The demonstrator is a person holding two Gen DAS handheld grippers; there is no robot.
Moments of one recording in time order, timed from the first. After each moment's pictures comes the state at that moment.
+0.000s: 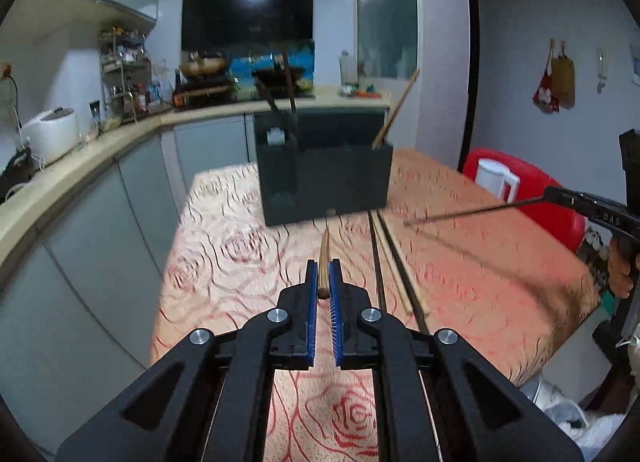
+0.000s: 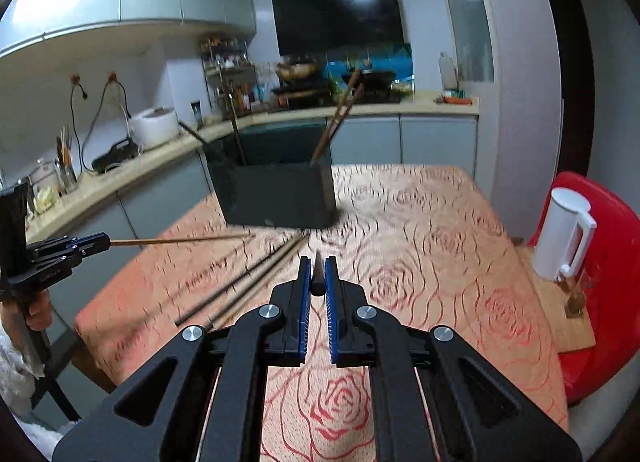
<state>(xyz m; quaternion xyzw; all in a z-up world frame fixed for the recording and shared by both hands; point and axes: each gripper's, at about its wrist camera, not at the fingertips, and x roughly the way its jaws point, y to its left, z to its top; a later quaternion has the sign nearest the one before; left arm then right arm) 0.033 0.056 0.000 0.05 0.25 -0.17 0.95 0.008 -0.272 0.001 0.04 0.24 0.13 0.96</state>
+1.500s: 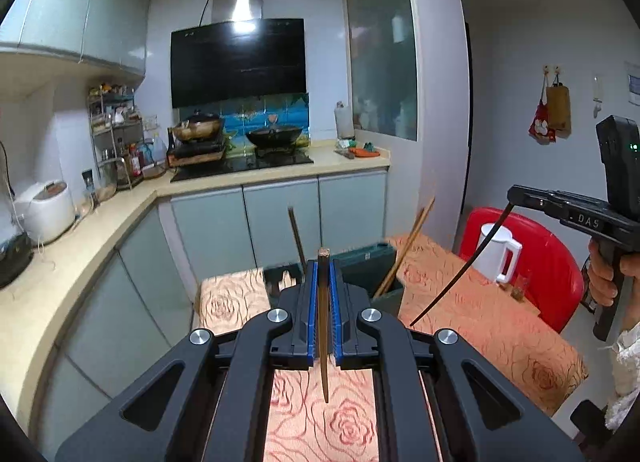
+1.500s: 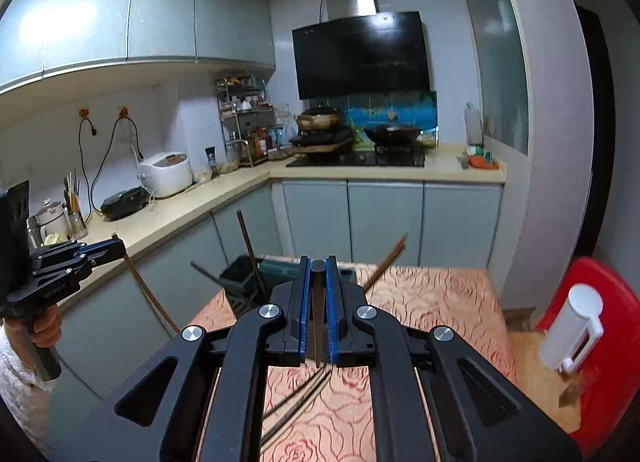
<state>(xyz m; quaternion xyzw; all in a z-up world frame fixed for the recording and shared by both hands) 0.119 0.034 0.165 0.06 0.19 -0.19 0.96 0.117 -0.243 0.158 0.02 0.18 0.16 0.97</state>
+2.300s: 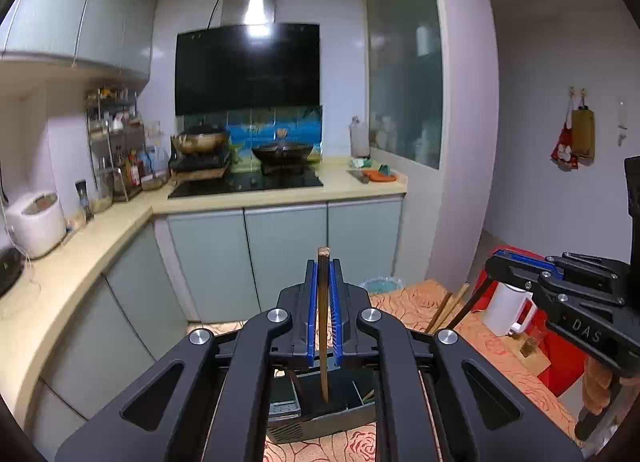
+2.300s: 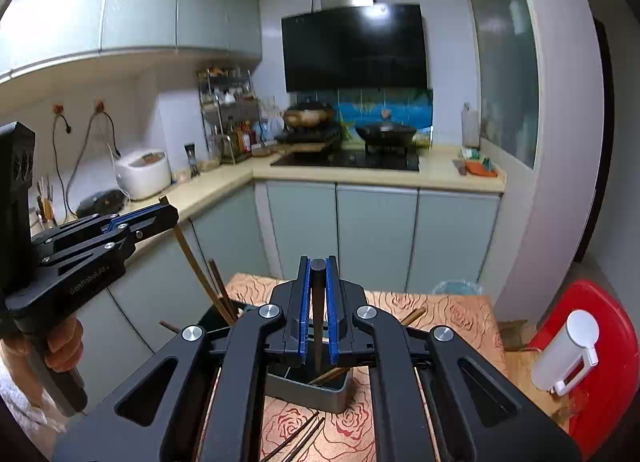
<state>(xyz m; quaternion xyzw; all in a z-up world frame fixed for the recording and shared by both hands) 0.242 -0.027 0.200 0.03 0.19 -0.16 0.97 0.214 -0.207 0.177 0.01 0.22 0.13 0.97</state>
